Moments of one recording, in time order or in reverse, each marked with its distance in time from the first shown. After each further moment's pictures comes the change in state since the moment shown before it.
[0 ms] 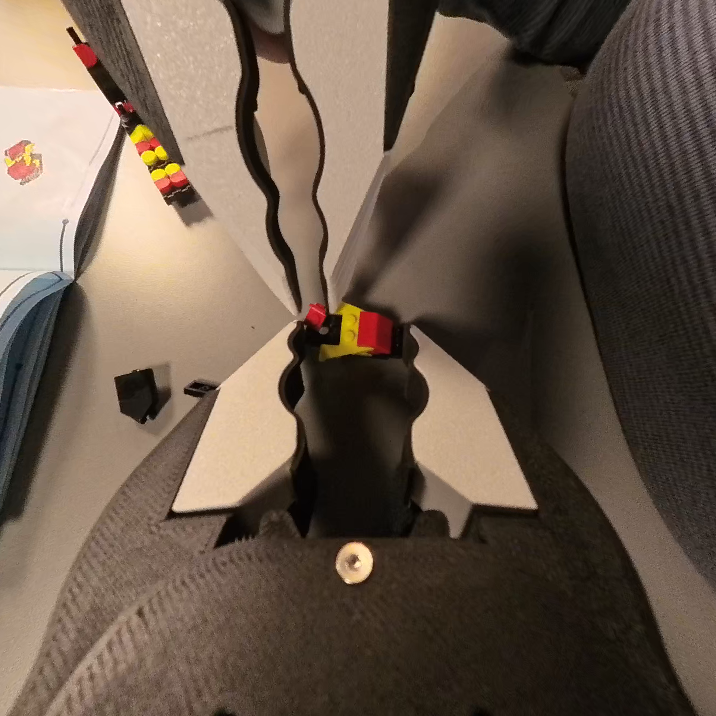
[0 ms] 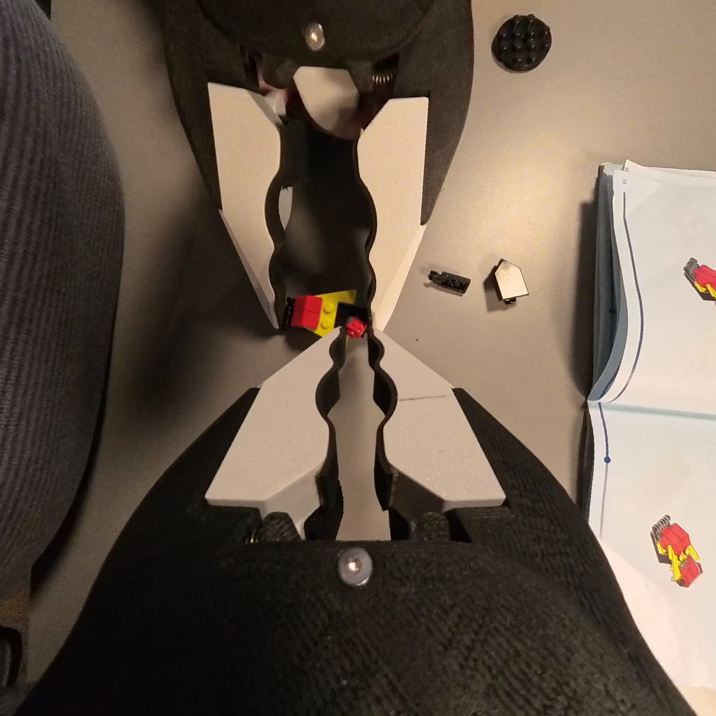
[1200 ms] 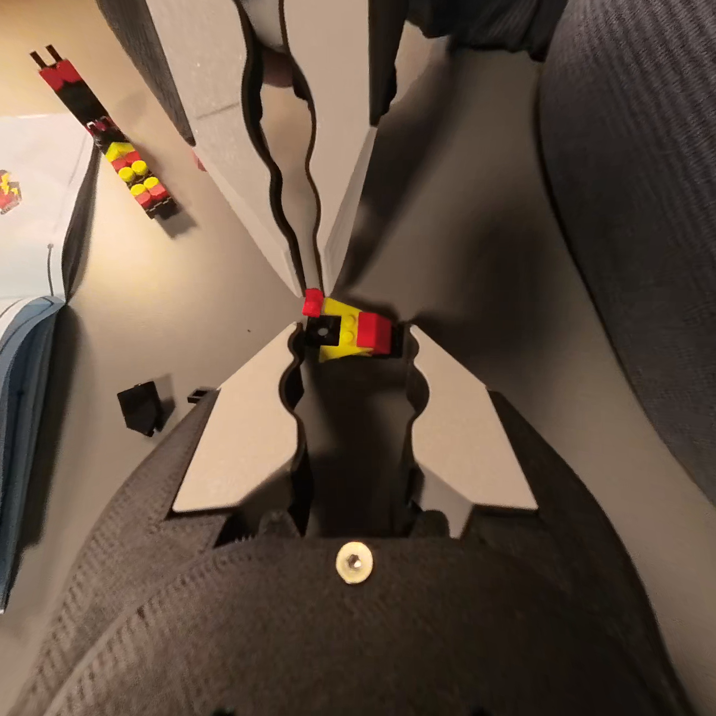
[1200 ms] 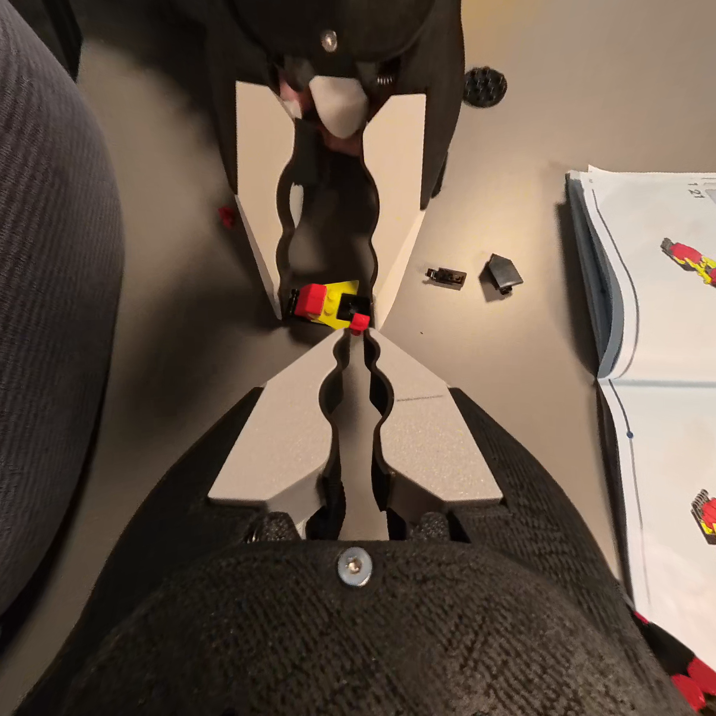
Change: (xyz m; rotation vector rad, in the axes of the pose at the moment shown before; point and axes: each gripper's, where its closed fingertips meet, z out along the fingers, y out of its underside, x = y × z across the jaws) left arm 0.002 0.003 -0.004 -0.003 0.065 0.087; right arm -0.002 0.001 -0.004 0.160 0.060 0.042
